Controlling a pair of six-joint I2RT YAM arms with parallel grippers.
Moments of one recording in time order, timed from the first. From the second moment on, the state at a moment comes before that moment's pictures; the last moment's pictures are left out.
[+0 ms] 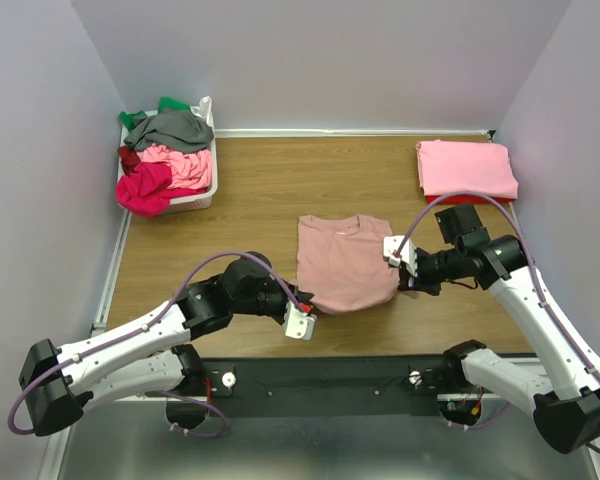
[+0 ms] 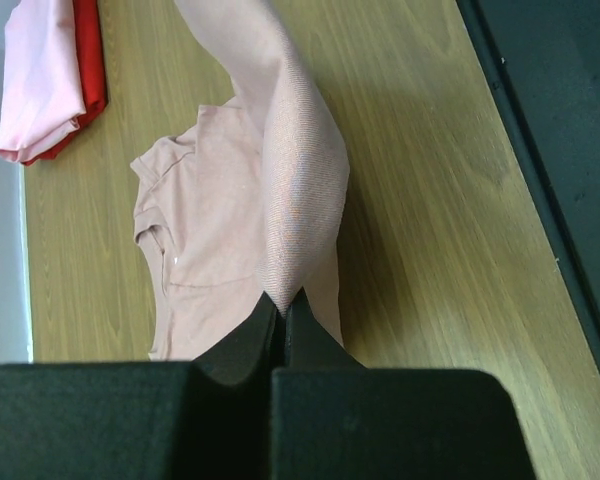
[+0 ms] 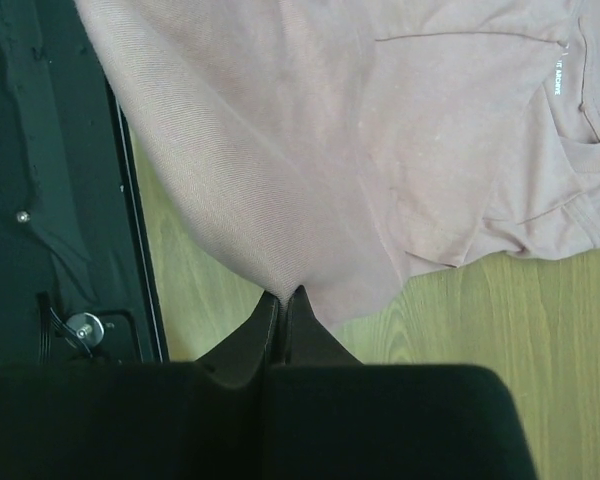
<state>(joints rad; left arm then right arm) -0.99 0.89 0.64 -0.26 0.42 0.91 0.37 0.98 1.01 -1.14 -0.61 -1.00</state>
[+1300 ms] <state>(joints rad) -0.57 1.52 0.75 0.26 0.44 1.09 0.19 1.71 1.35 -0.76 -0.50 -0.84</state>
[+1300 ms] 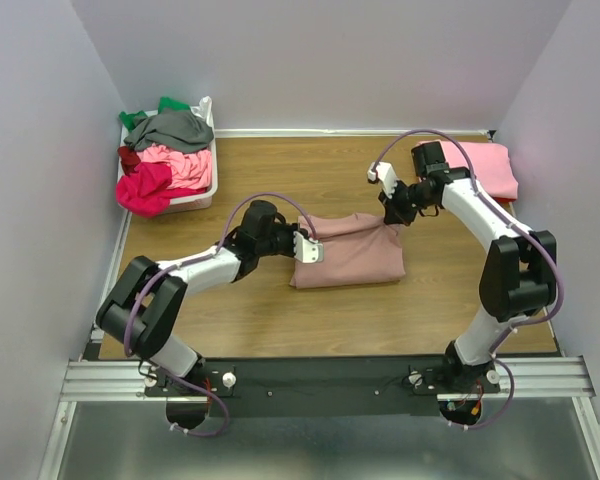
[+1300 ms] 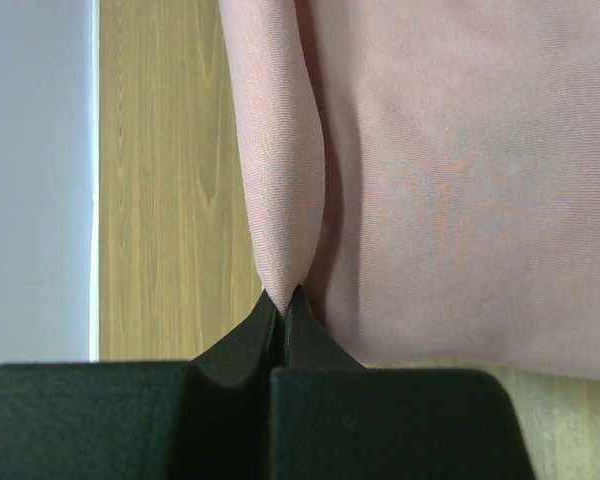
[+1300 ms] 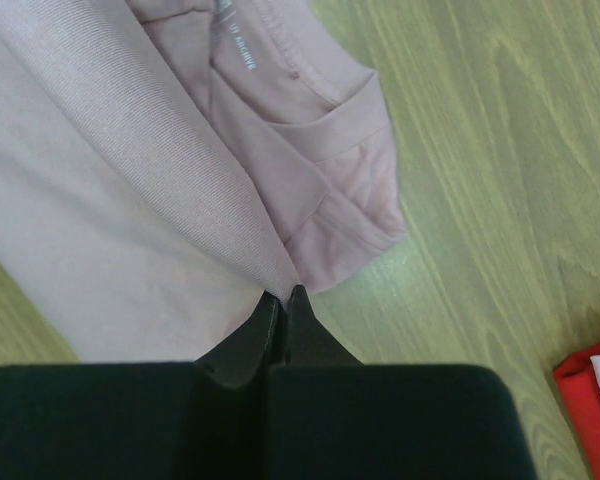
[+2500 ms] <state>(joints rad) -0.57 1.78 0.96 0.43 0.22 1.00 0.16 1.81 1.35 -0.44 -0.38 -0.59</state>
